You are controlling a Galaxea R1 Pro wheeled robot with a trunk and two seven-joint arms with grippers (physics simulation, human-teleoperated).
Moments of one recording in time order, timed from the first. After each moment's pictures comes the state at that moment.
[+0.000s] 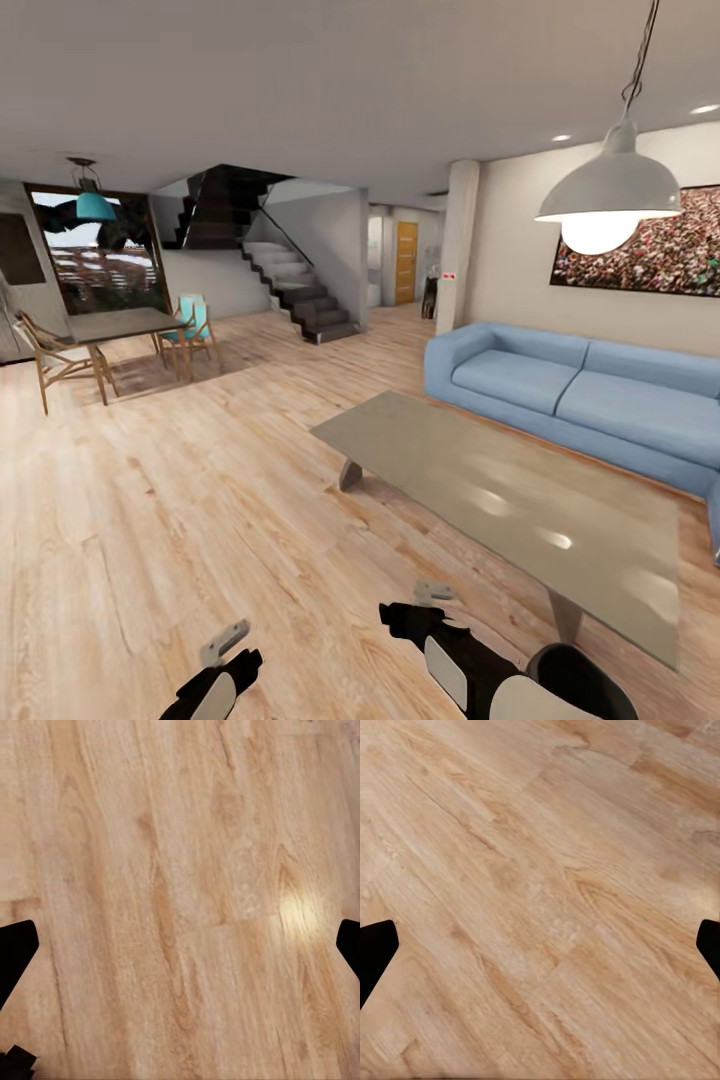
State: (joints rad) left arm -0.36 -0.04 -0.07 -0.56 0.68 0.17 0.38; right arm -0.60 0.14 0.42 -0.26 -0.54 0.05 -0.04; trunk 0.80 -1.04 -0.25
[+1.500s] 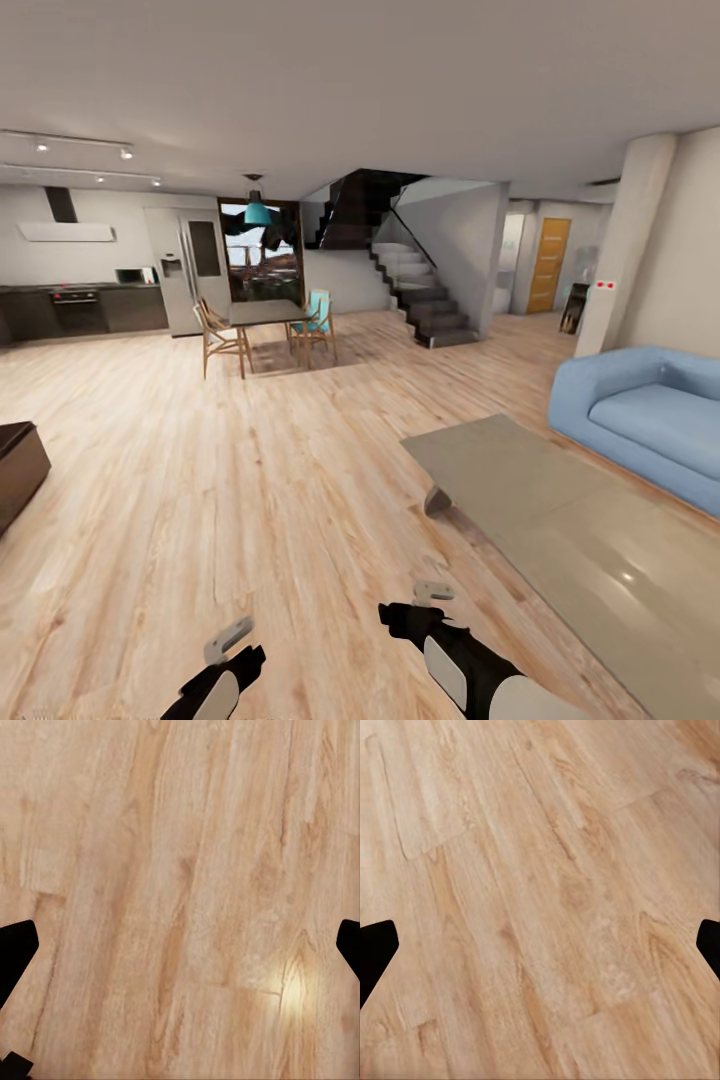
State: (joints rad) left arm -0.36 -0.04 -0.08 -0.57 0.67 0.17 0.38; right arm -0.60 0.15 0.42 -0.26 -0.54 0.05 -0.04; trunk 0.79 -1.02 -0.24
